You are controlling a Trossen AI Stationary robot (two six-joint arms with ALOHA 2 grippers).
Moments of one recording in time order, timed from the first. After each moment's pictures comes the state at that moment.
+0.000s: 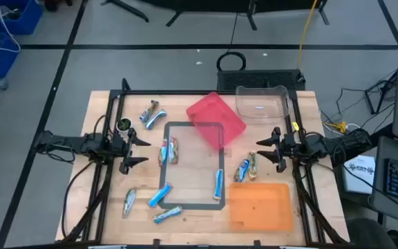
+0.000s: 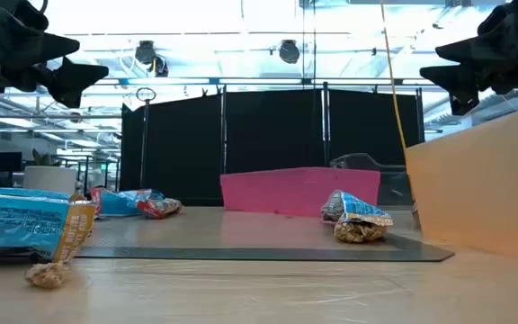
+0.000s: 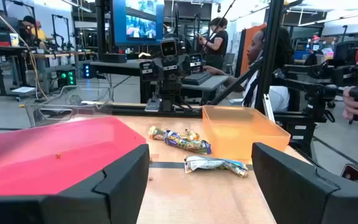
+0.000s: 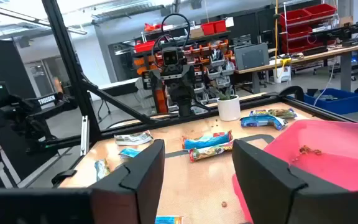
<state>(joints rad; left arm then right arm) -0.17 0.01 0.01 0.06 -0.08 -0.06 0.24 0.00 0.02 0.08 0.29 0.20</state>
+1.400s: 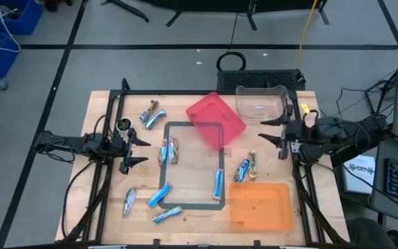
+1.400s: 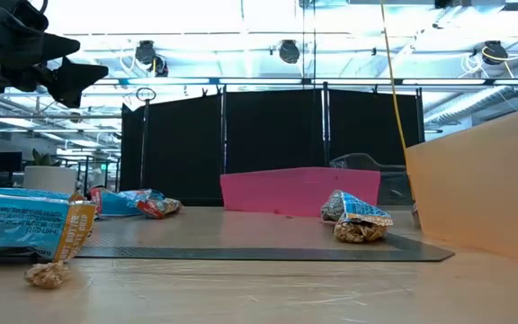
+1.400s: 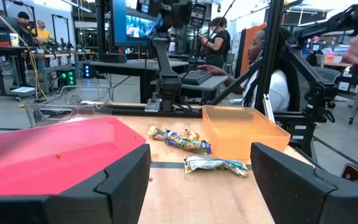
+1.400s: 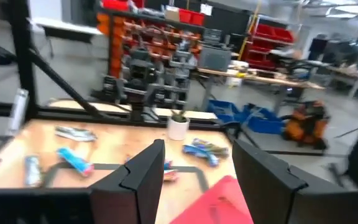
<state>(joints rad) -0.17 0.01 0.01 0.06 -0.08 -0.06 0.23 0.57 0.73 -0.23 0.45 -0.16</state>
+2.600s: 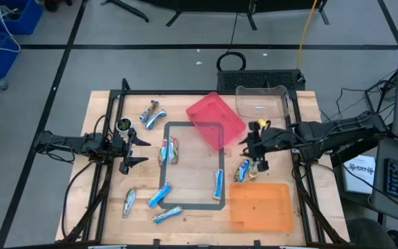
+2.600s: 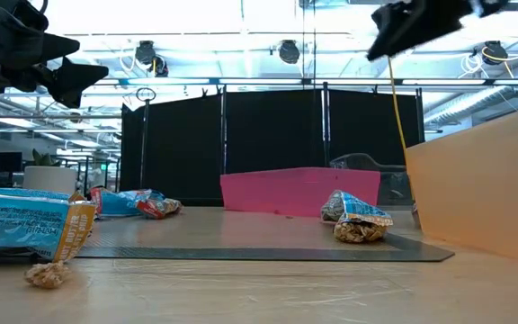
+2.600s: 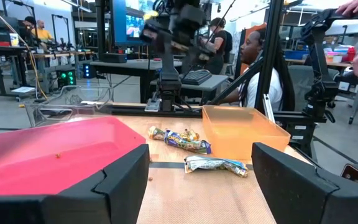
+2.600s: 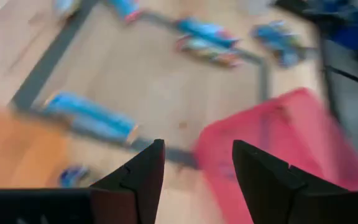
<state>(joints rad) -0.17 0.01 0.01 0.06 -0.08 -0.06 0.16 1.03 0.90 -0.61 0.14 -0.27</state>
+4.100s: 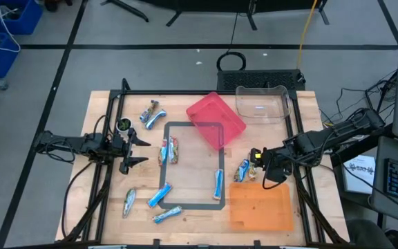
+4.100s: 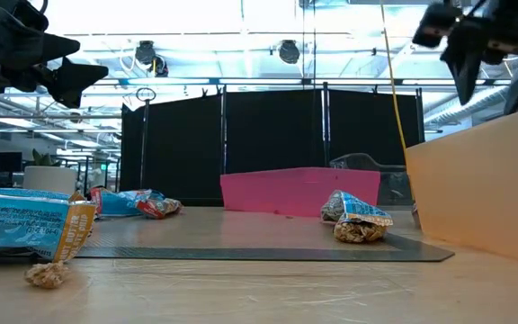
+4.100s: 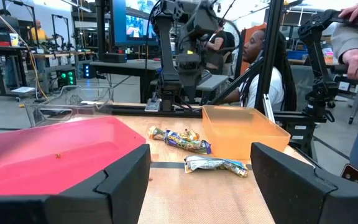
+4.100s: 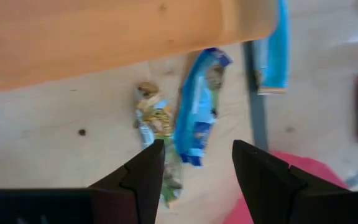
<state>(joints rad) -0.17 0.01 0.01 0.06 -0.08 -0.06 0.33 1.04 0.80 -0.89 0.05 -1.03</state>
